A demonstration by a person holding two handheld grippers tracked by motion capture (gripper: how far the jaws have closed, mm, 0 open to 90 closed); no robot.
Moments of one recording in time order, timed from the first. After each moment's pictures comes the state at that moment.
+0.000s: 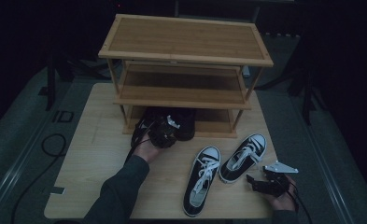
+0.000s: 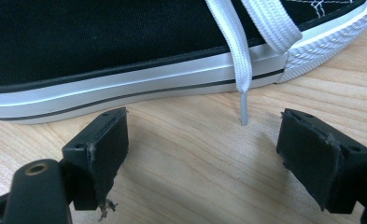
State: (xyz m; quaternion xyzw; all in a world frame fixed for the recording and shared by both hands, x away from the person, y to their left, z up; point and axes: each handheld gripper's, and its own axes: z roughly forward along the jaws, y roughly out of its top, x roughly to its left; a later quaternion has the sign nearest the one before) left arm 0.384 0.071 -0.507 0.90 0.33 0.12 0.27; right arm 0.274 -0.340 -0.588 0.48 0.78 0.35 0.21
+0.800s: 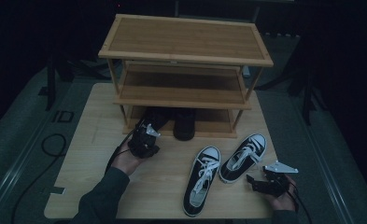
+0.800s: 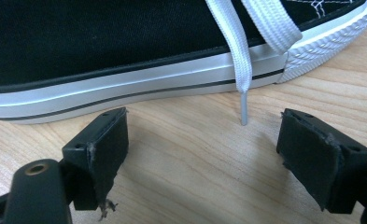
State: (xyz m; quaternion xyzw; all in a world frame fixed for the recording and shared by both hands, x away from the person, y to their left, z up) left arm 0.349 0.129 -0.512 0.89 0.35 0.12 0.27; right arm 0.274 -0.340 -0.588 0.48 0.78 0.35 0.21
